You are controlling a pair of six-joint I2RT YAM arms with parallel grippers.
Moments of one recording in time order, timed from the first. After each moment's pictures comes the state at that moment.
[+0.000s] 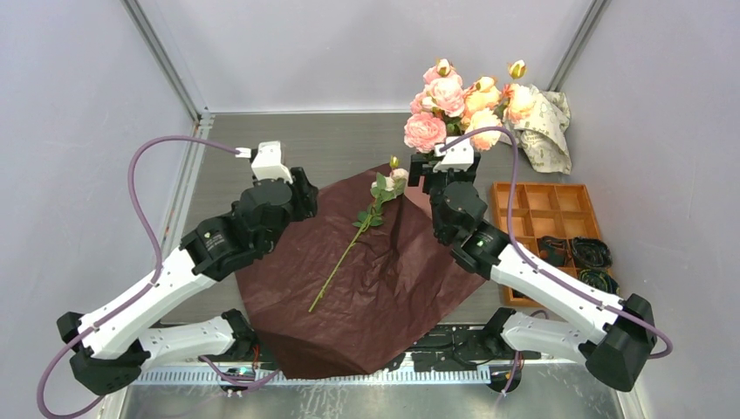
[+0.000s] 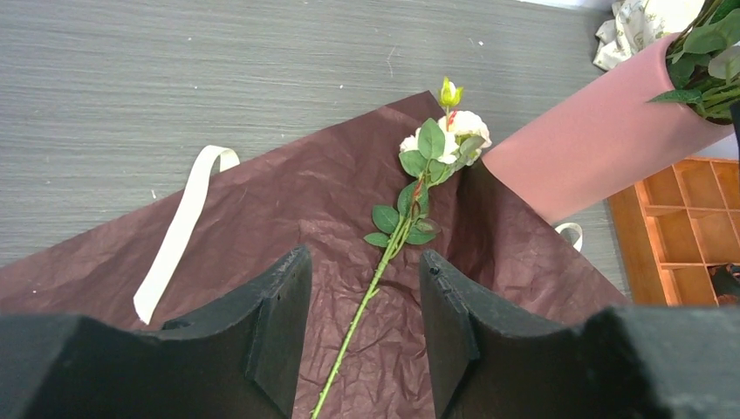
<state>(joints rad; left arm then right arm) -0.92 0.98 1.17 -0.61 -0.67 -0.58 0.81 1.06 0.84 0.32 0.82 -0.09</state>
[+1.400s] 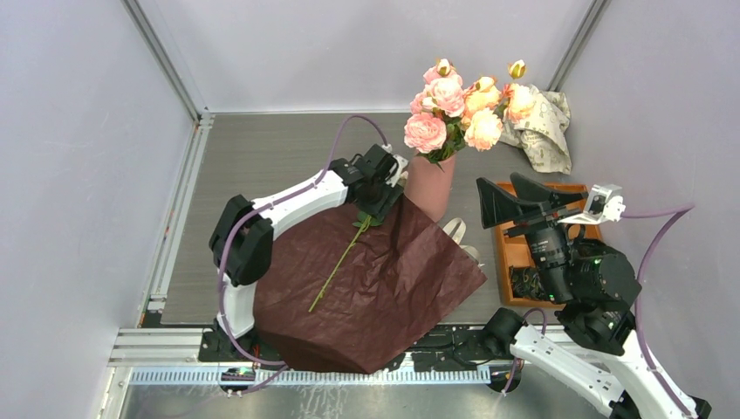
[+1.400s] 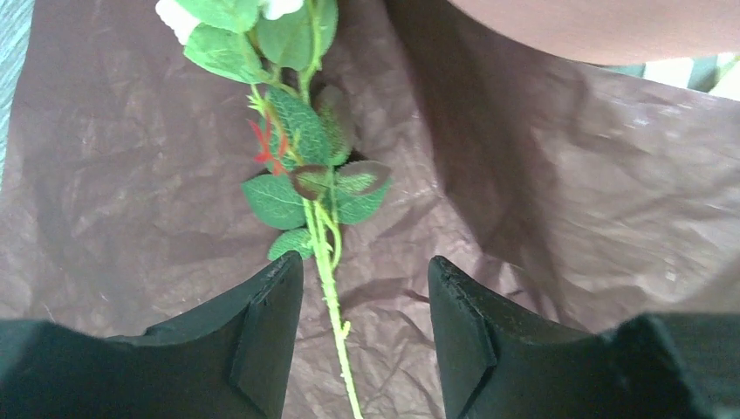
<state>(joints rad) -0.81 1.94 1.63 -0.69 -0.05 -0.13 0.81 0.40 0.93 -0.12 0.48 0.30</state>
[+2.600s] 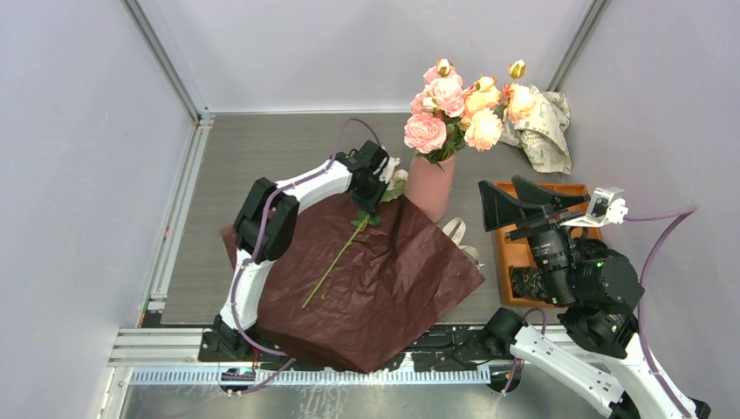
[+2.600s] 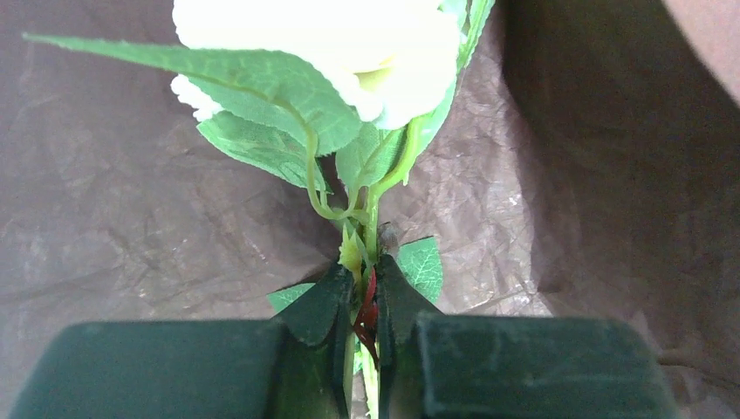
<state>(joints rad) -0.67 2.22 1.76 -0.68 0.13 -0.04 0.81 0.38 0.93 -0.16 0.48 0.31</state>
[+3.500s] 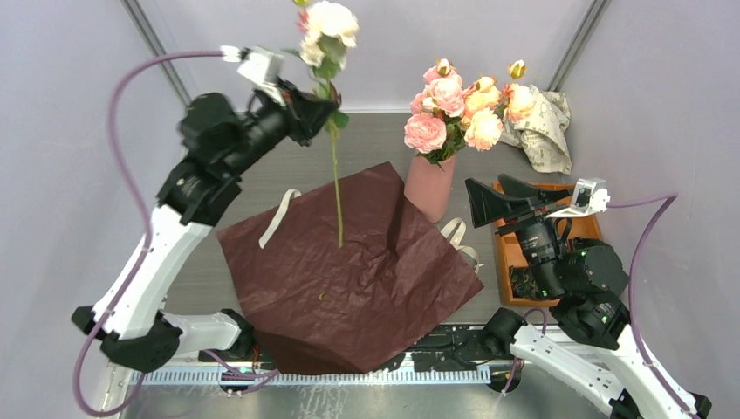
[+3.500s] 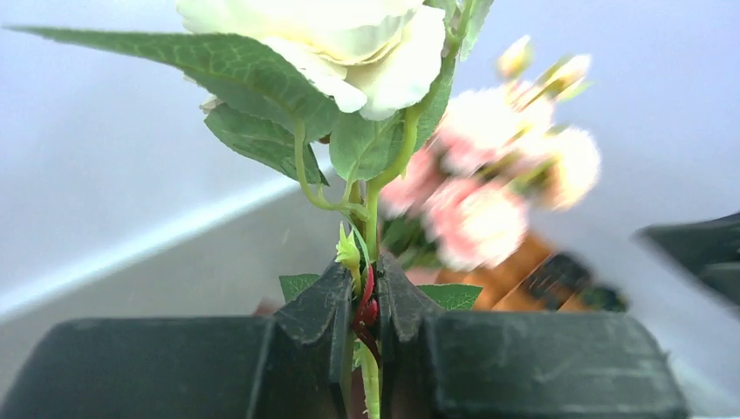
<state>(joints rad) -0.62 1.27 1.66 -0.39 0.11 -0.19 0.81 0.43 0.93 -0.16 0.46 0.36</state>
